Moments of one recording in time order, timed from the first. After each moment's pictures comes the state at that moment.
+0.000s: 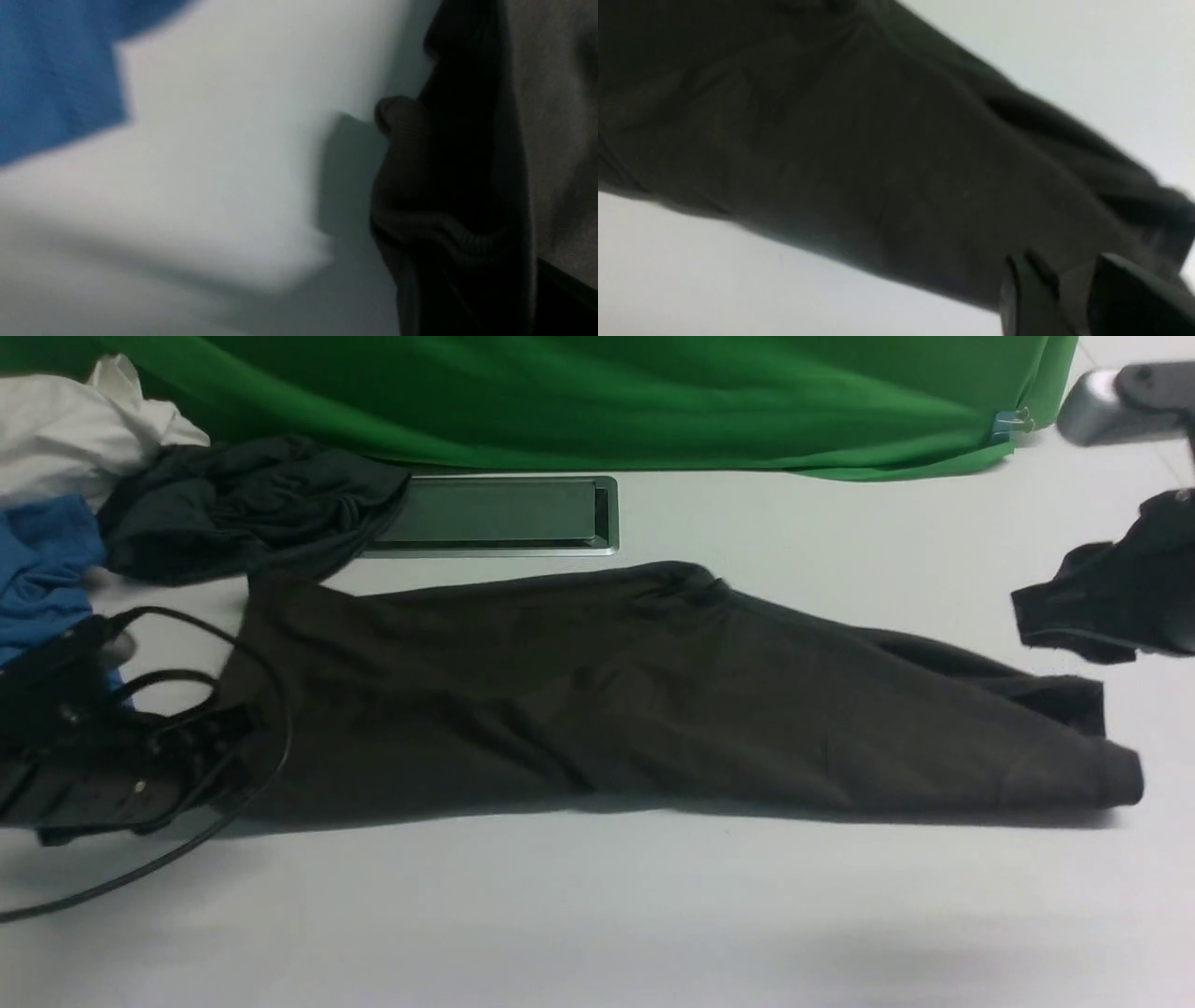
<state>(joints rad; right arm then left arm) 0.25 1.25 -1.02 0.05 0.76 0.03 0.15 1.57 -0.63 -0.82 0.13 0.45</state>
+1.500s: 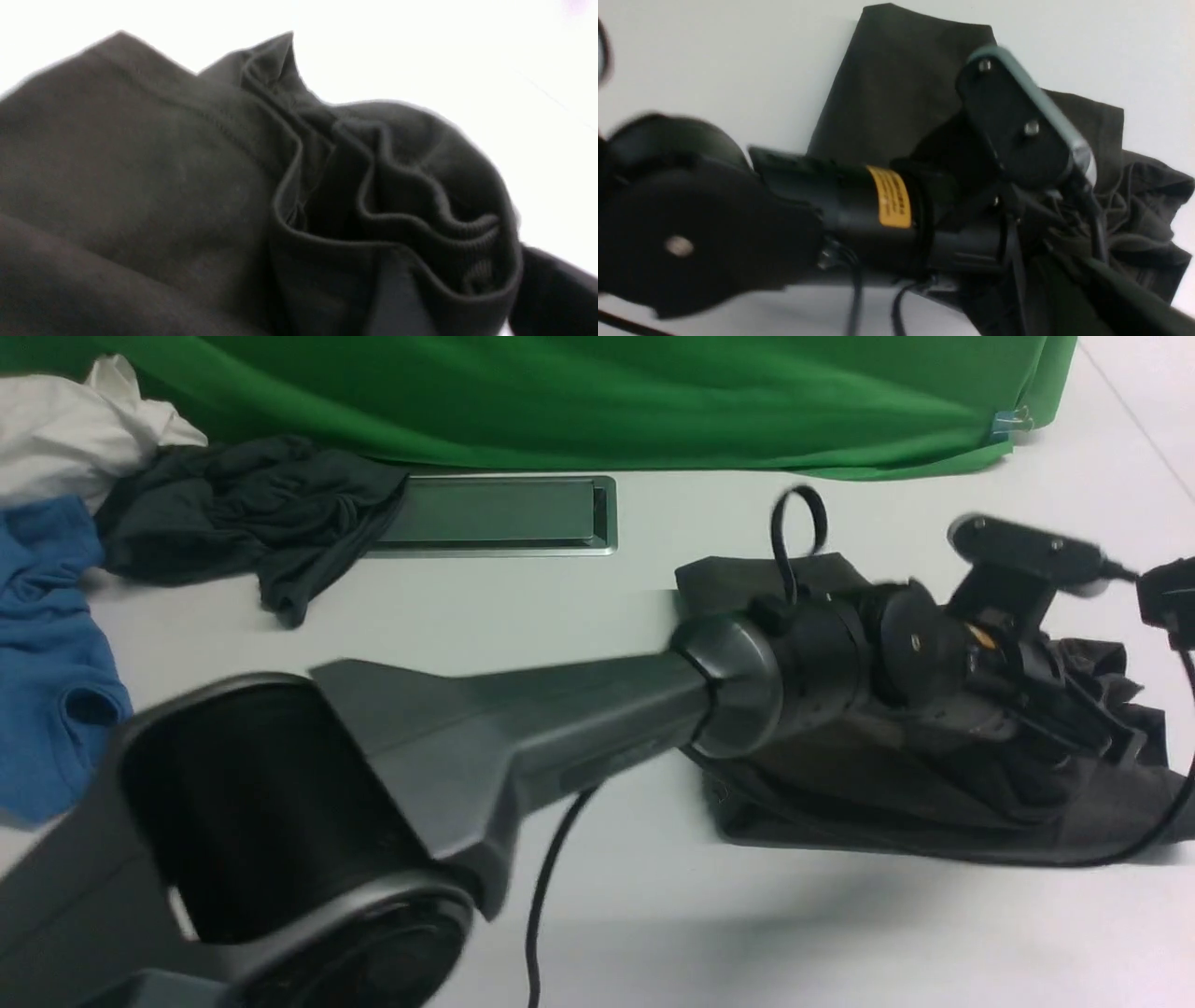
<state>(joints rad) 0.25 1.02 -1.02 0.05 0.88 -0.04 -0.88 2.26 -1.85 -0.69 0.34 0.49</state>
